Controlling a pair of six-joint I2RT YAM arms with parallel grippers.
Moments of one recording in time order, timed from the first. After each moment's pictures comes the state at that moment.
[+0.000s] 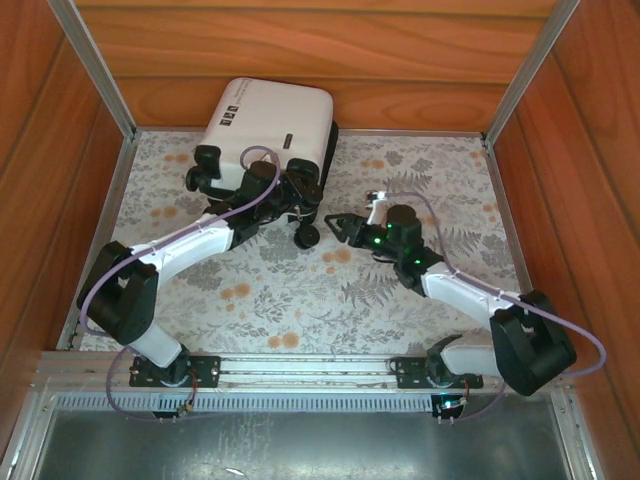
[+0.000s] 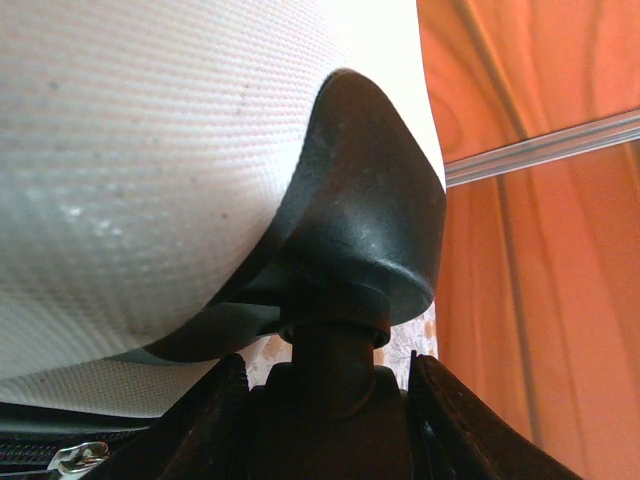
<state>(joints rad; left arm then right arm) -0.64 1.59 1.06 0.11 0.04 -1.10 0.60 1.29 0.58 0.39 -0.37 0.73</state>
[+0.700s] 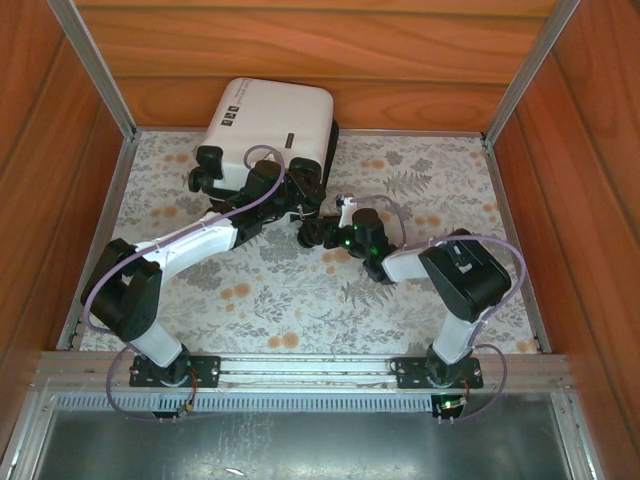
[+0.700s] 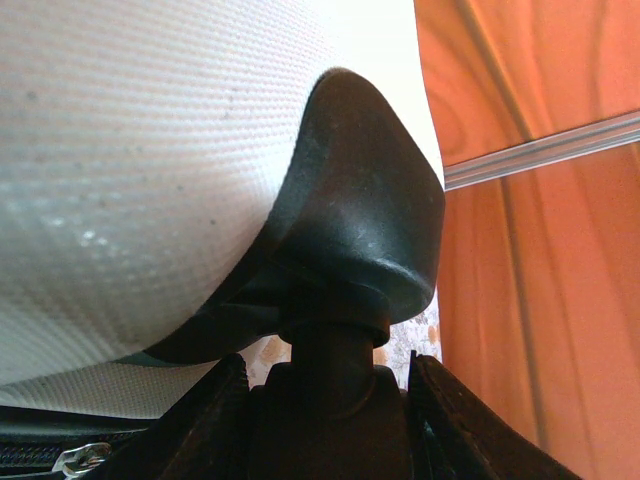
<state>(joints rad) -0.65 1.60 1.08 0.10 0.02 -1.10 0.63 1.79 0.66 0.79 -0.25 0.51</state>
